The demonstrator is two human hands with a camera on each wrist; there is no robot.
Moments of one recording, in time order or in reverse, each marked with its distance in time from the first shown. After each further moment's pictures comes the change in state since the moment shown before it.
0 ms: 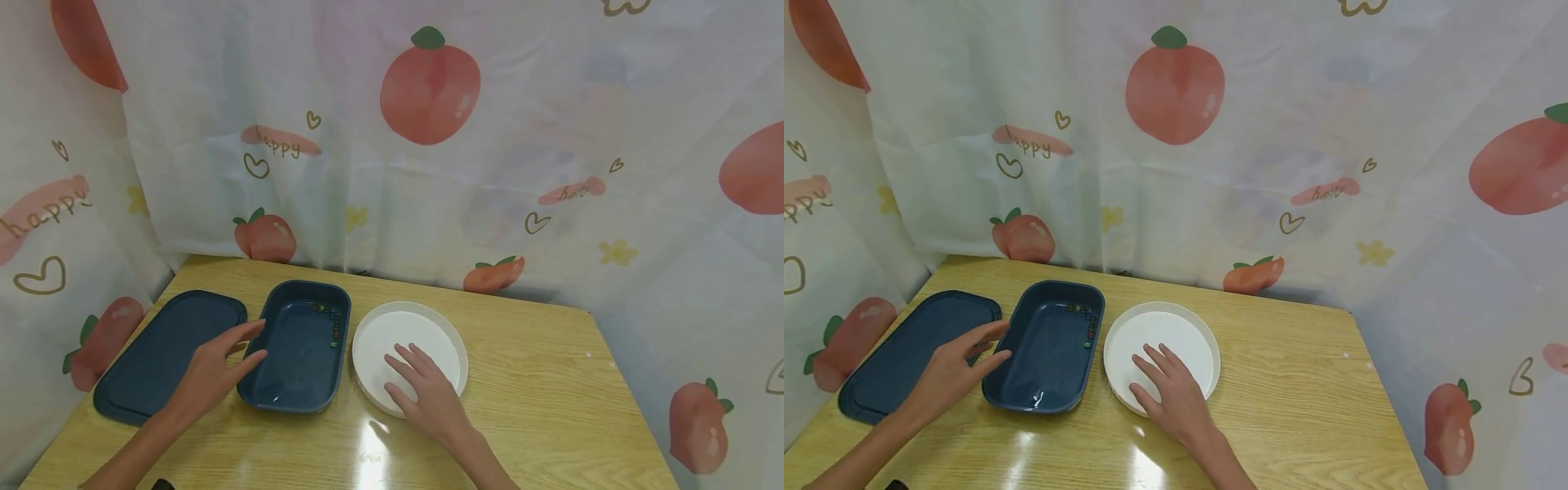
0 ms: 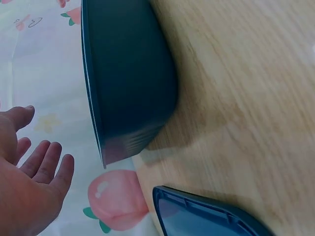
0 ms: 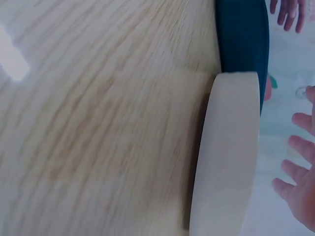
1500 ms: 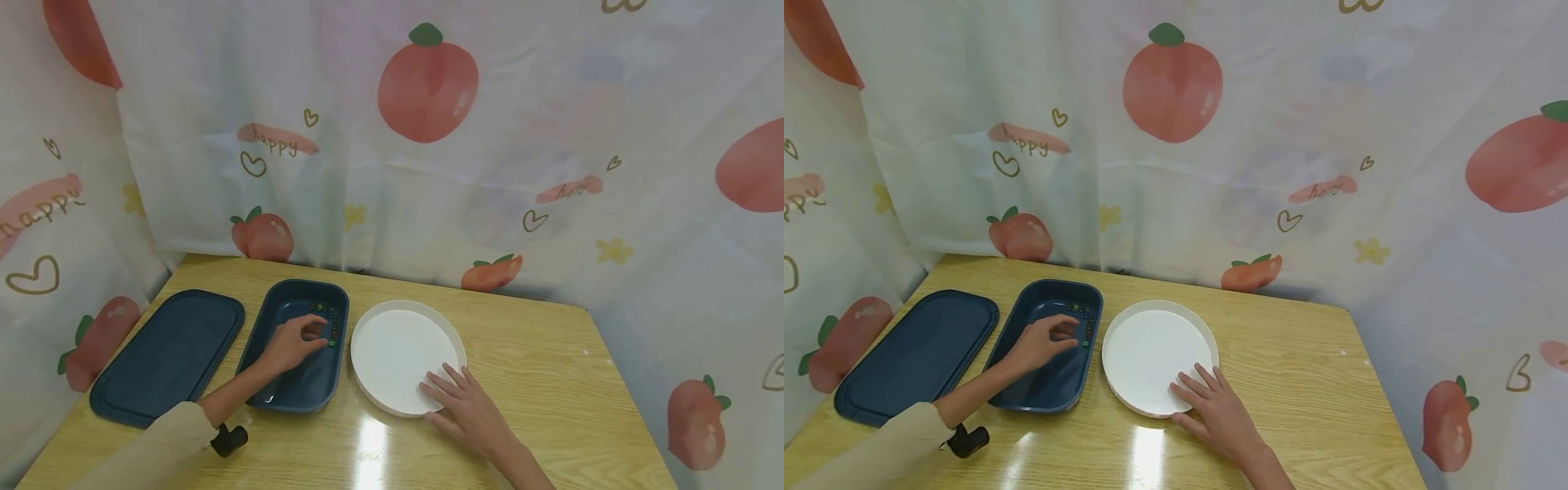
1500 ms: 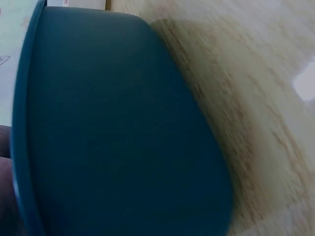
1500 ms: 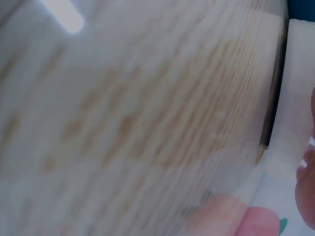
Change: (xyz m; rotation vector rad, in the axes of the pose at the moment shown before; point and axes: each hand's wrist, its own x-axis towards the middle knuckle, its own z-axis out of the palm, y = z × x) left_hand 0.064 0.001 0.095 -0.203 -0.246 -0.274; right_hand -0.060 0.069 -0.020 -0.210 -0.140 -0.160
